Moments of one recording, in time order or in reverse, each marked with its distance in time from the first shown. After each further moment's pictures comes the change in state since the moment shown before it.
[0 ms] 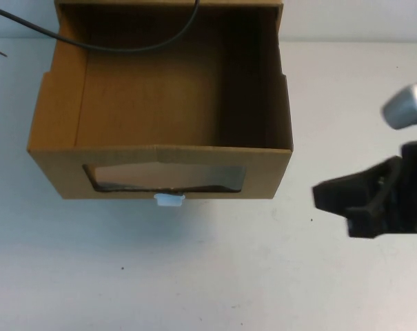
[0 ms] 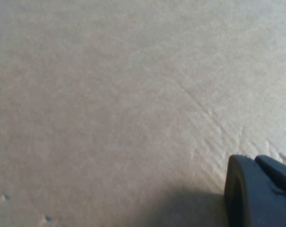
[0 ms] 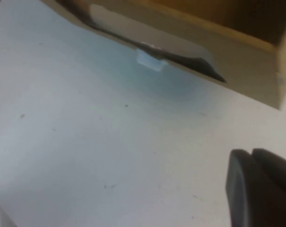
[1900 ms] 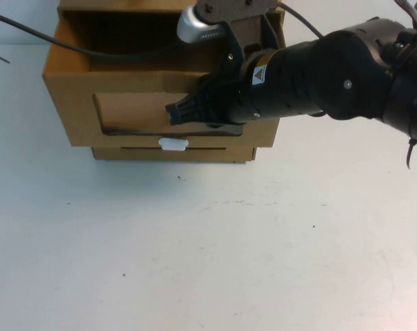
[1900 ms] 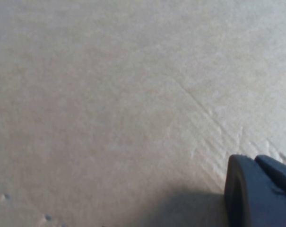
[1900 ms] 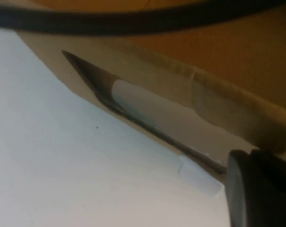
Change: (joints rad) right arm 0.251 0.660 -0.591 -0.405 -0.239 0.338; left arm 0.000 0.000 0.000 0.000 0.002 -0.003
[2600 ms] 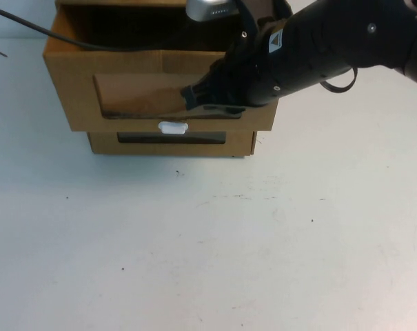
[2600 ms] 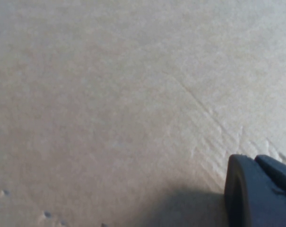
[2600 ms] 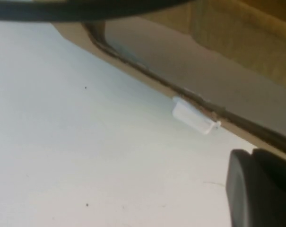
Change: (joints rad) right arm -0.036 0.007 -0.142 -0.005 0.282 -0.014; left arm 0.000 0.000 0.000 0.000 0.004 -0.016
